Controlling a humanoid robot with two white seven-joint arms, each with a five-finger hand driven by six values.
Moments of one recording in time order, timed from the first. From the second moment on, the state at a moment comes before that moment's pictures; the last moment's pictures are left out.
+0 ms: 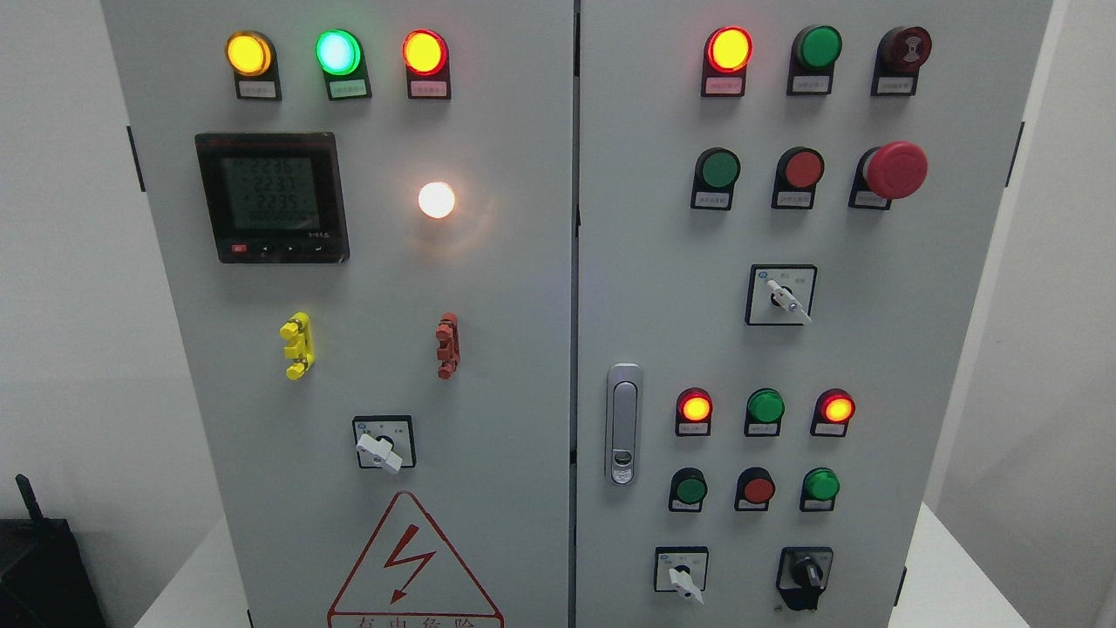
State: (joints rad) left arm -0.05 -0.08 0.07 0.10 -0.08 -0.10 -0.12; right arm 0.13 0.08 0.07 -0.07 0.00 -0.02 0.14
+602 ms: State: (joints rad) left arm -0.05 -0.08 0.07 0.10 -0.08 -0.10 -0.12; right arm 0.15 0.08 0.07 -0.12 0.00 -0.11 0.14
